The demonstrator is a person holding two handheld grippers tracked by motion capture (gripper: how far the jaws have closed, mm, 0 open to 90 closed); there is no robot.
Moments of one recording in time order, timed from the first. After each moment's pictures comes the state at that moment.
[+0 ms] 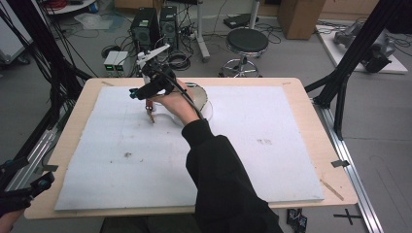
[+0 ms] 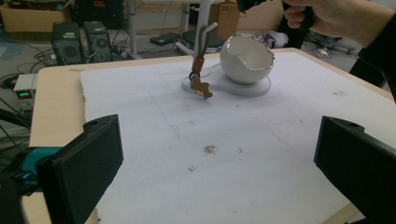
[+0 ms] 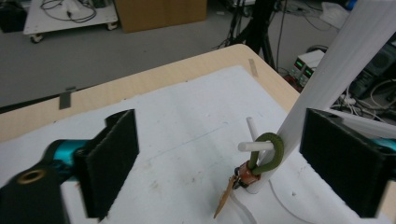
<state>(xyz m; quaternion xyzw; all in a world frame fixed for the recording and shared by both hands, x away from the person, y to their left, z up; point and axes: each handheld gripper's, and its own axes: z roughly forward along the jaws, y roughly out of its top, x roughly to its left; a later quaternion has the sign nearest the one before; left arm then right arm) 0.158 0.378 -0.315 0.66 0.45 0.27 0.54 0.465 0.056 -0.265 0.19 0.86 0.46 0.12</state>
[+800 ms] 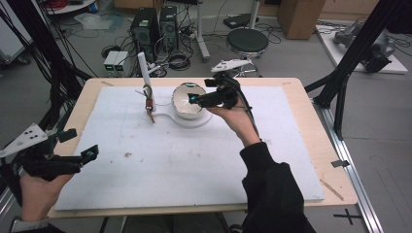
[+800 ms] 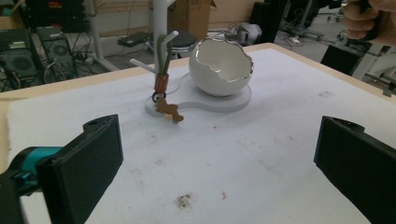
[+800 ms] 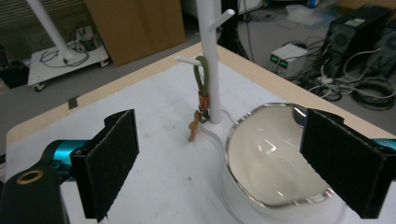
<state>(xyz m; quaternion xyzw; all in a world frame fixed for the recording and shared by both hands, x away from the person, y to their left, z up) 0.242 0.317 -0.319 0.69 0.40 0.24 0.55 0.427 -0.113 -0.272 0.28 0.80 0.52 0.11</state>
